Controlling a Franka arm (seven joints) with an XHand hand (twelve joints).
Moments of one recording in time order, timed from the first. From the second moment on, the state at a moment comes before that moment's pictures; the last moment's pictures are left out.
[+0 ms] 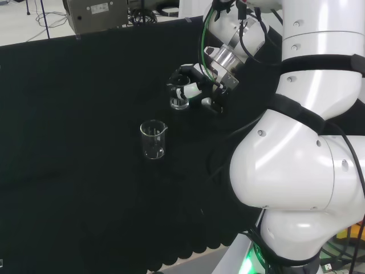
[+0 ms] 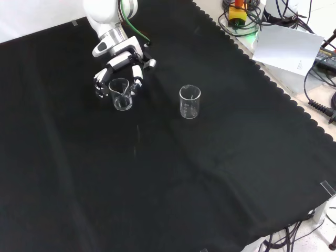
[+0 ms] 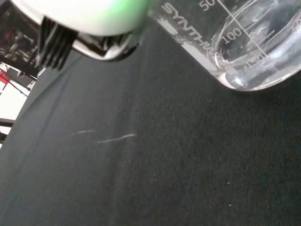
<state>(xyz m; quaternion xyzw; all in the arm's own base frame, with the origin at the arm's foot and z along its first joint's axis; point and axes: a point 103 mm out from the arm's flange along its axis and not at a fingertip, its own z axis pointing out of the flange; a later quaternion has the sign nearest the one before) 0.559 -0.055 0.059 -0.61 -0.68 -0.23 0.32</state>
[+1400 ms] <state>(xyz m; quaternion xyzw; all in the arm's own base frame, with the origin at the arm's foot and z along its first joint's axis) 0.568 -0.078 0.038 -0.60 -0.65 -0.28 0.37</state>
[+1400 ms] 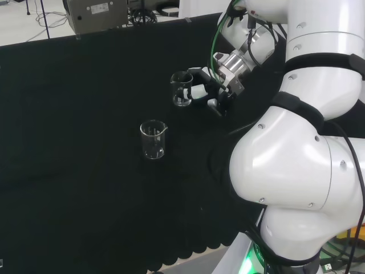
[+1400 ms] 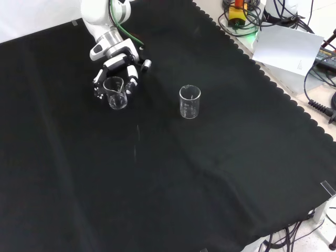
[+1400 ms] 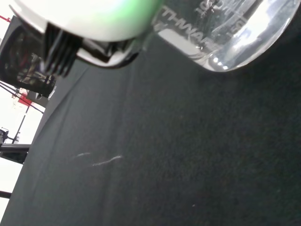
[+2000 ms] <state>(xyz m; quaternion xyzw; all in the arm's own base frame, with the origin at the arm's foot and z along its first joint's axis) 0.578 -0.097 0.037 -0.59 -0.66 -0.27 0.37</state>
